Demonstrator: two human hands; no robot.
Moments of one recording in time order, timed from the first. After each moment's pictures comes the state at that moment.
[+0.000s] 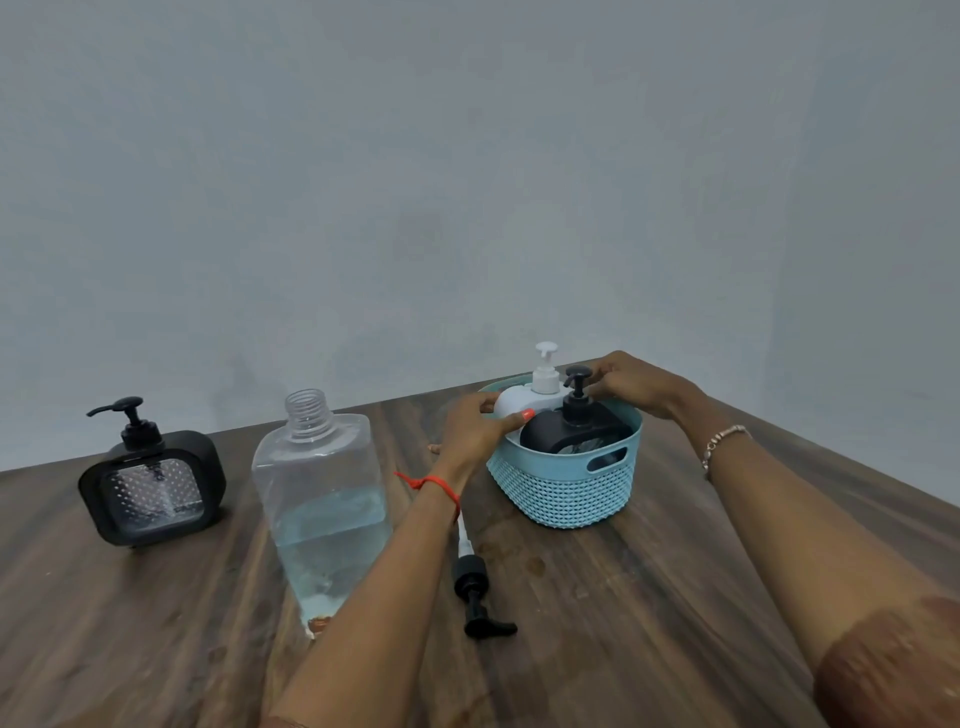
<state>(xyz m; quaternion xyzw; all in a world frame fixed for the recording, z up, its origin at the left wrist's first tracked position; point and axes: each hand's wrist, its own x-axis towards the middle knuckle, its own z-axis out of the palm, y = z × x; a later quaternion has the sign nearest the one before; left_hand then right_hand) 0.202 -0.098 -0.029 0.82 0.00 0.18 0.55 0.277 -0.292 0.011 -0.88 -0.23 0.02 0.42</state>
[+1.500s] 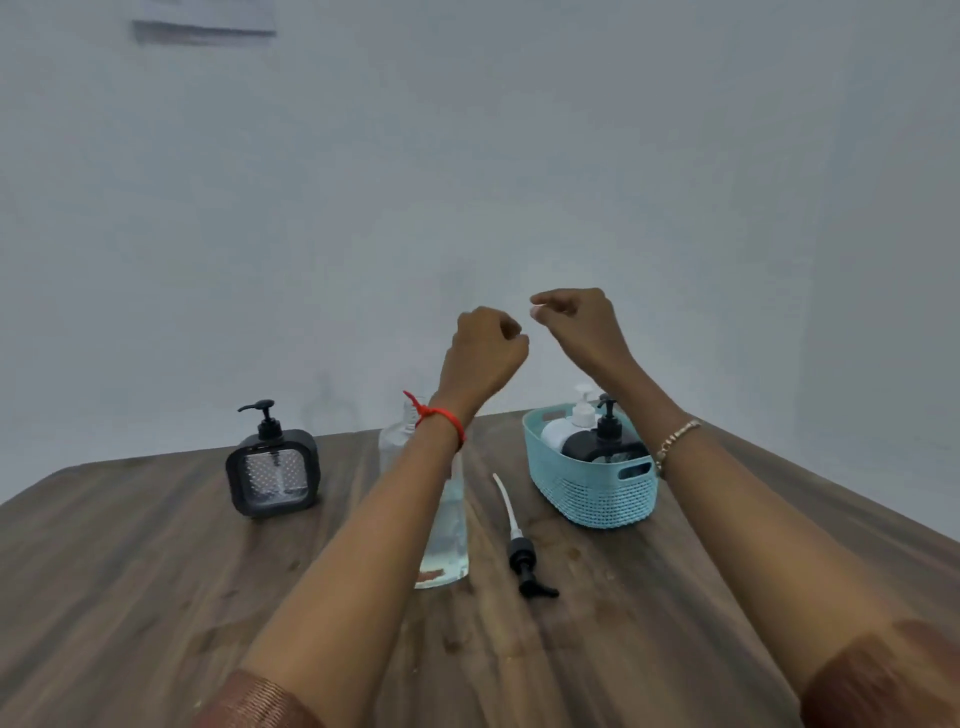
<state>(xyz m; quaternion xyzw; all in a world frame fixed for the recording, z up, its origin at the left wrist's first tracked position) 0.085 -0.080 0.098 0.86 -0.04 0.39 0.34 0.133 -0.198 0.109 -0.75 -0.28 -0.26 0.54</state>
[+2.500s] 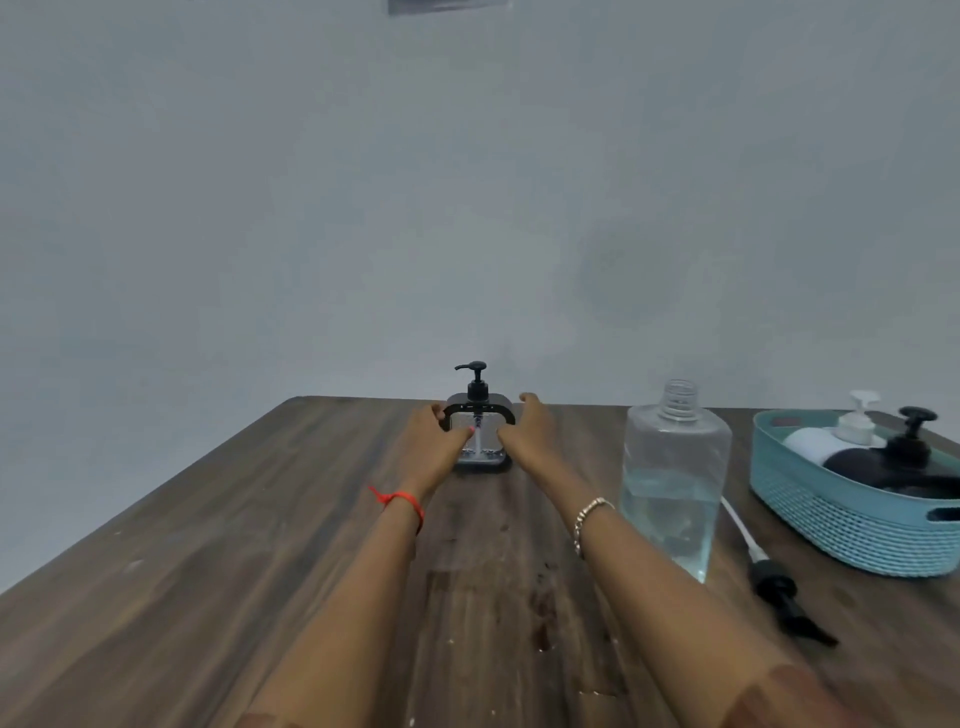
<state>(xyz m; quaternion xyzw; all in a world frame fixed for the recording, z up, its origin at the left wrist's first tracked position) 0.018 0.209 -0.044 0.78 0.25 0.34 0.46 0.072 0.086 -0.014 -0.81 -0.26 0.00 0.53</state>
